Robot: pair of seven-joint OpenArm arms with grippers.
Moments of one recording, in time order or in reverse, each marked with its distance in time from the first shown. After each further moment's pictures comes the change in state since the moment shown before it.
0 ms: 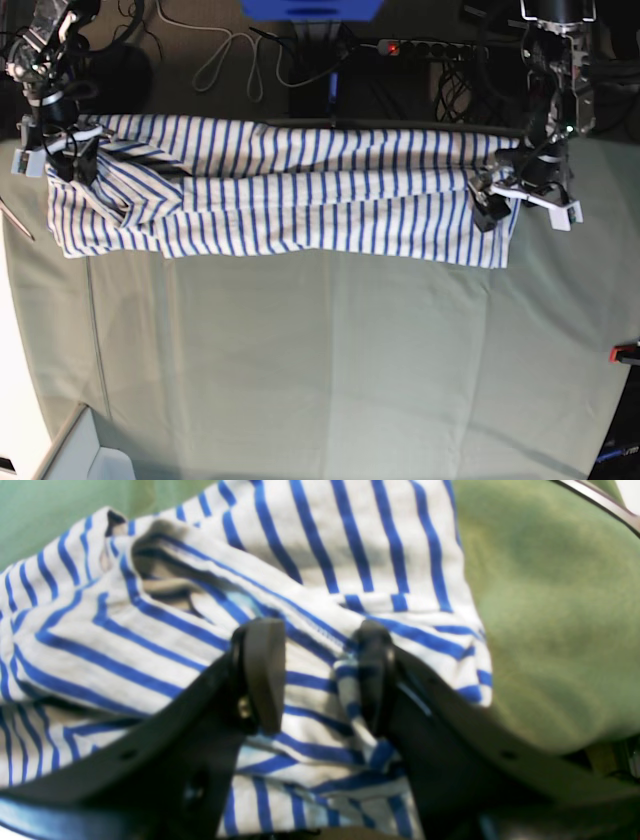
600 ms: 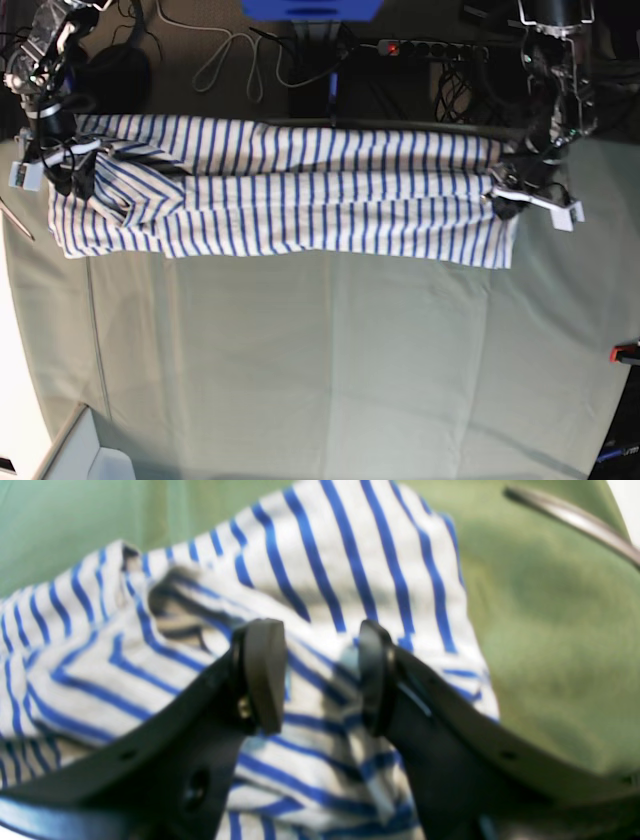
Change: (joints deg) left arm -1.3 0.8 -4.8 -0.3 -1.1 -0.3 3.7; right arm 2.6 0.5 0.0 0.1 0.0 0.1 -0.5
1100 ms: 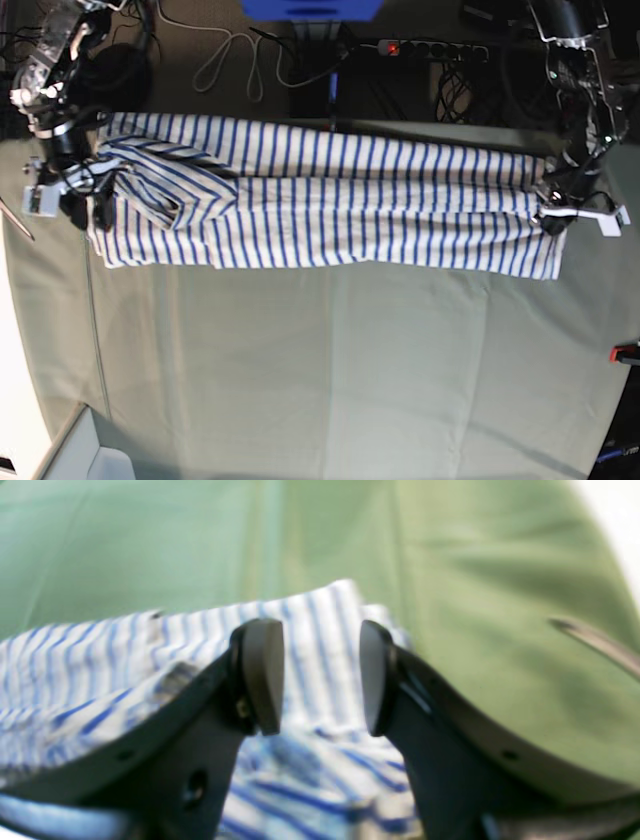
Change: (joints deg) left arm -2.6 0.0 -9.2 0.0 0.2 0.3 0.2; right arm -1.3 -3.7 -7.0 11.2 -0.2 -0.2 -0.1
